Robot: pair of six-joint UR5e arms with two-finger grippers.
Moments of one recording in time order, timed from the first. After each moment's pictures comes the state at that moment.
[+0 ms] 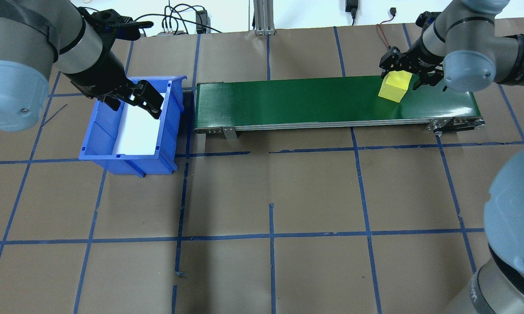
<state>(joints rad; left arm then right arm) -1.52 -1.56 -1.69 -1.40 1.51 0.33 1.33 -1.10 1.60 -2.25 -1.44 0.10</state>
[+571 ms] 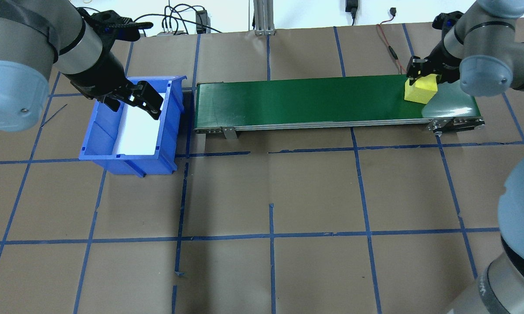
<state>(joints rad) -1.52 -1.56 -1.69 -1.40 1.51 0.33 1.23 -1.14 1.65 -2.27 -1.49 -0.19</state>
